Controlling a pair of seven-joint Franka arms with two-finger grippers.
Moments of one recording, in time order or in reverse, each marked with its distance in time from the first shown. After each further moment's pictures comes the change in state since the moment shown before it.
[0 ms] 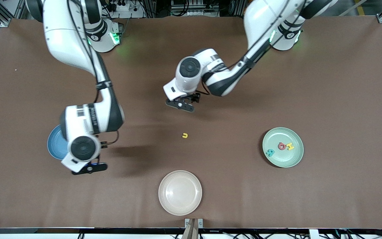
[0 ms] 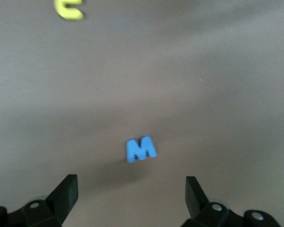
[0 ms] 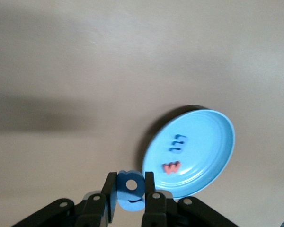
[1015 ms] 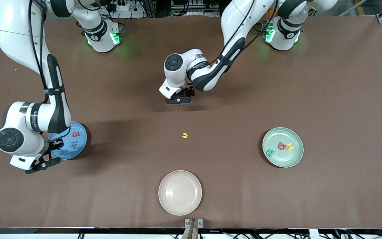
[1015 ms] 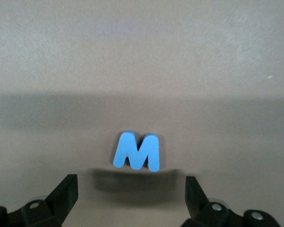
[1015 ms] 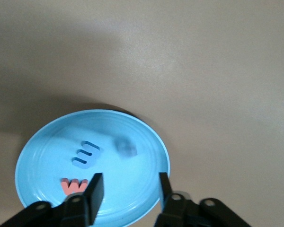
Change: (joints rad) left arm -0.257 0.085 0.218 0.007 0.018 0.057 -0.404; right arm -0.210 -0.127 -0.002 -0.317 0.021 0.373 -0.425
